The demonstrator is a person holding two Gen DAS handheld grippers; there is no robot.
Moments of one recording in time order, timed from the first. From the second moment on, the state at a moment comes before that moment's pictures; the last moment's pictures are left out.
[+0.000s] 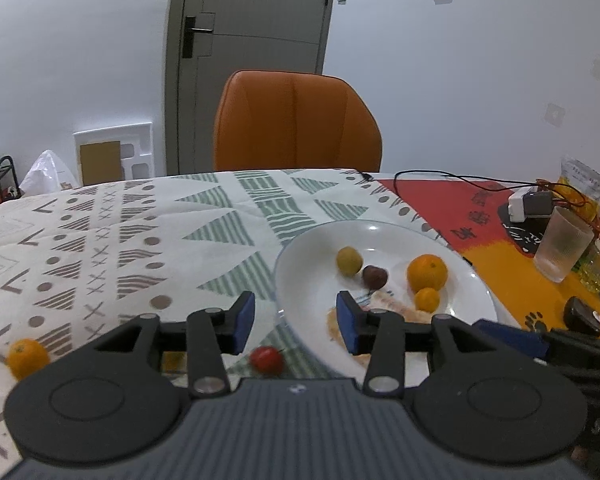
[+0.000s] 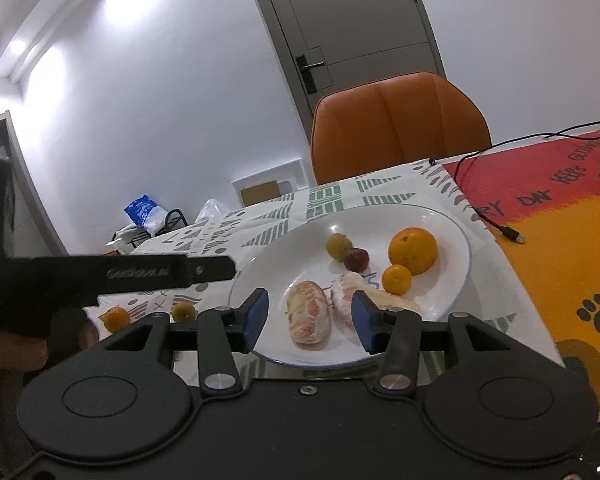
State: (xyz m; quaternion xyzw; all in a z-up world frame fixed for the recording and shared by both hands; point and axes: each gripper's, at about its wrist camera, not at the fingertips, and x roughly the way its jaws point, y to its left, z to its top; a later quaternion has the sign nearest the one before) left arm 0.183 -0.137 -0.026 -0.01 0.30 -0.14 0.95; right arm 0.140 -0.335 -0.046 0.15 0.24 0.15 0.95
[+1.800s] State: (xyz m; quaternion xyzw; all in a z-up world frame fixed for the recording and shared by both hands) left arm 0.143 0.021 -0.034 -0.07 0.29 0.01 0.95; right arm 0.162 -0.211 -0.025 0.09 0.32 0.22 0.92
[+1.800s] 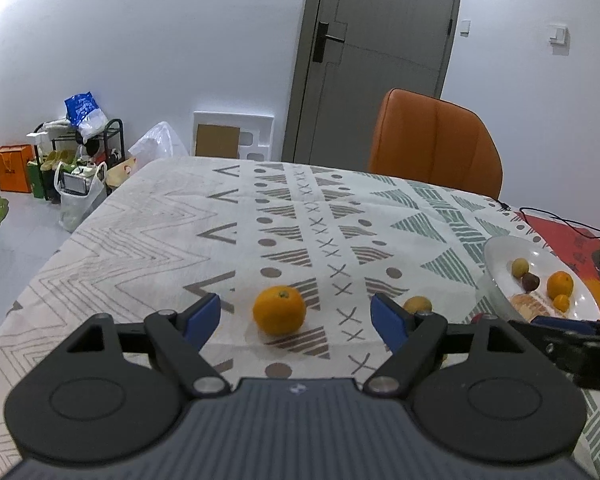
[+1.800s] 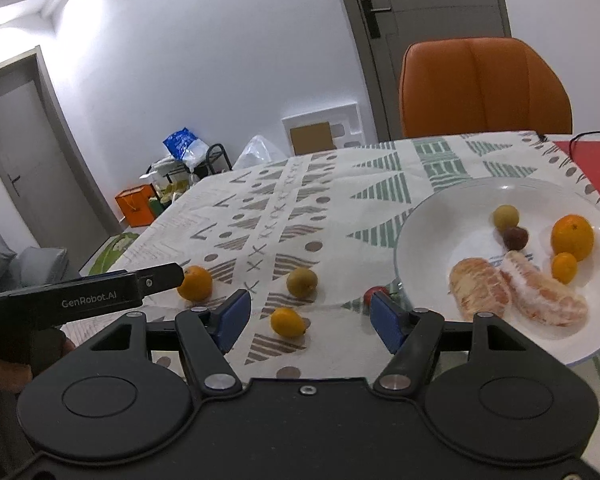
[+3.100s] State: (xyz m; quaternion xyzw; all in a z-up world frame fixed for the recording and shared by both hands) left arm 0.177 0.036 -0.070 -0.10 0.32 0.01 0.94; right arm 0.188 -0.168 -0.059 0.05 0.37 0.26 0.89
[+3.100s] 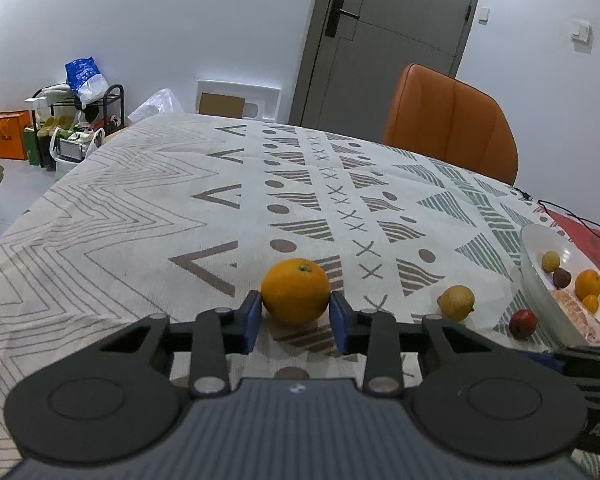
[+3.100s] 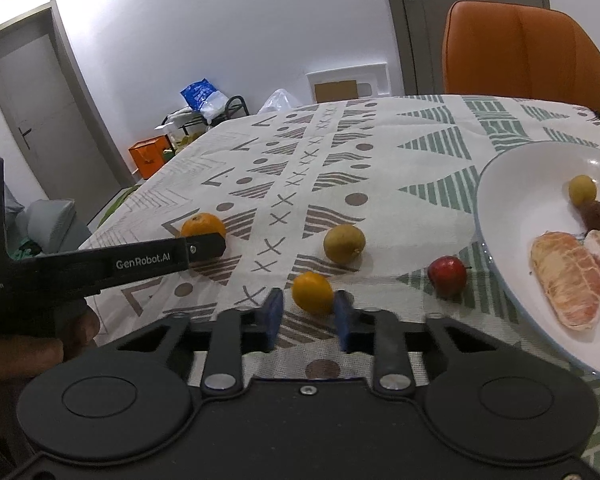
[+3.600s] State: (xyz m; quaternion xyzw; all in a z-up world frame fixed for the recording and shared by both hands) left arm 0.150 0.033 -0.052 -0.10 0.30 0.01 0.95; right arm 0.167 -0.177 -0.042 0.06 0.33 0.27 0.90
